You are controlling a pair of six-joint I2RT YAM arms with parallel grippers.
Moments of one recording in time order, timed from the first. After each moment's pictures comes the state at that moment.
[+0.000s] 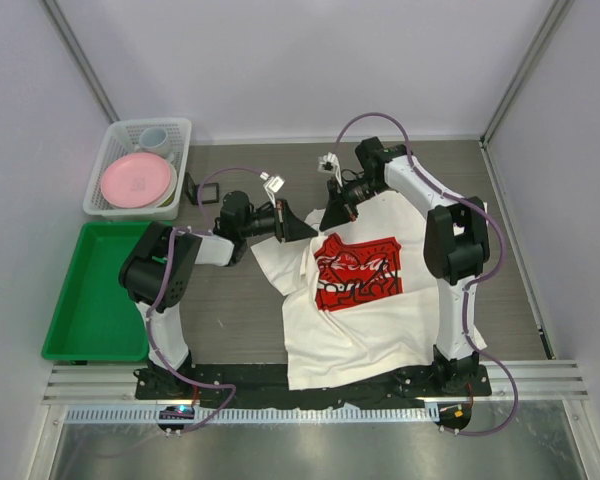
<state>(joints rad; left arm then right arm) -0.41 1.90 0.87 0.95 0.94 -0.73 0.34 2.11 1.81 -1.06 -1.13 -0.84</state>
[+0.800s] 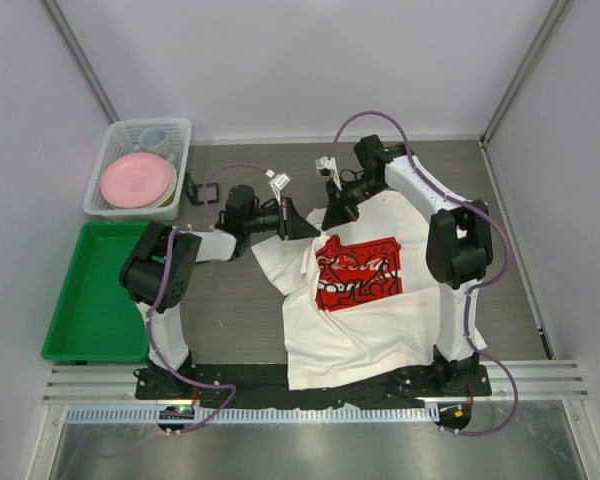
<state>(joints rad) -0.43 1.90 0.93 0.79 0.94 -0.68 0.36 2.07 1.80 -1.06 -1.03 -0.94</state>
